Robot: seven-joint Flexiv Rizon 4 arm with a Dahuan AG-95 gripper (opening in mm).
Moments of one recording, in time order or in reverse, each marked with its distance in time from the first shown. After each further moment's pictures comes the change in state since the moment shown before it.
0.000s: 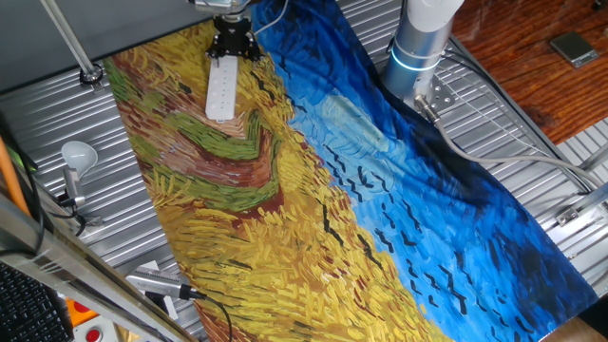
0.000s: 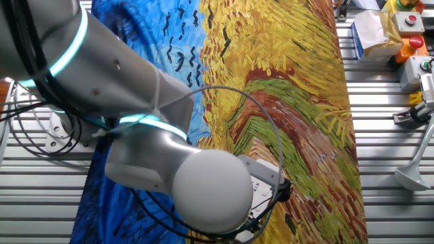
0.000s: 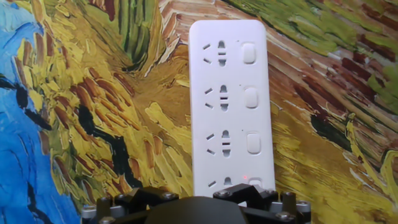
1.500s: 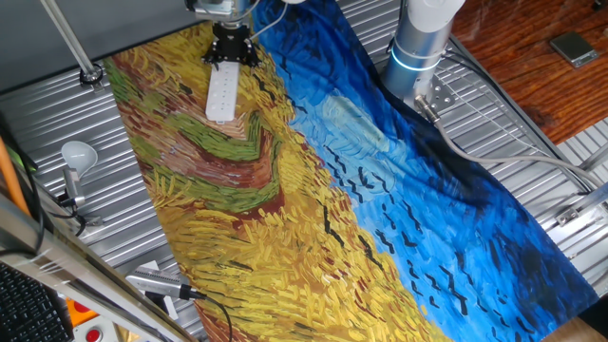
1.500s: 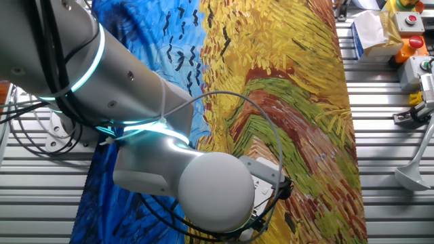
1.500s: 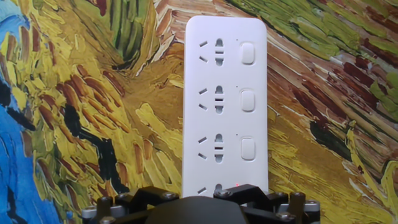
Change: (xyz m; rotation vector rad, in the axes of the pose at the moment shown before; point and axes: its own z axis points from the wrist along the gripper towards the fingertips) arm -0.007 -0.007 0.028 0.017 -0.016 -0.042
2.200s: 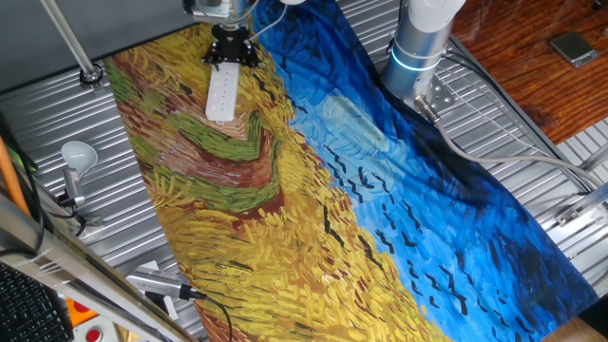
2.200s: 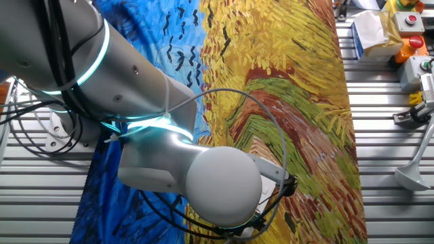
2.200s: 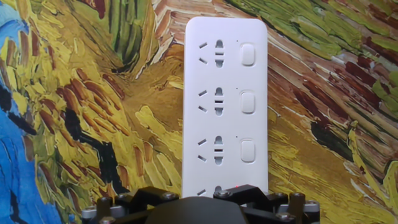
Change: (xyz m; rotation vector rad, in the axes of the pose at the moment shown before) arm -0.001 0.000 0.000 -0.009 0.019 0.005
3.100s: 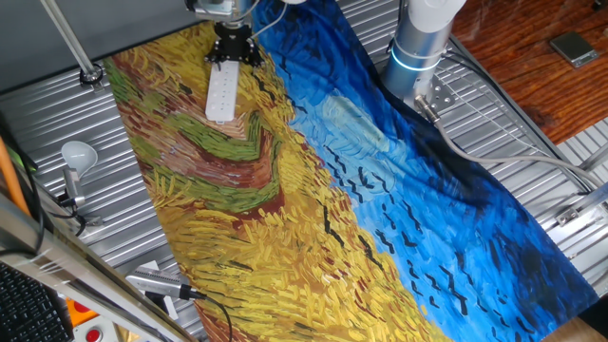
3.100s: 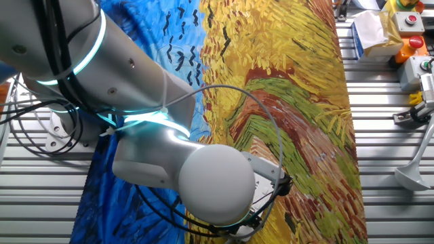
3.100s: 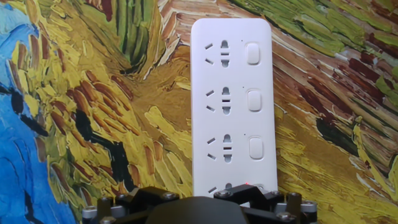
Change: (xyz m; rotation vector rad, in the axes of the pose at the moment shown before) arm -0.001 0.009 -0.004 0.001 -0.004 0.019
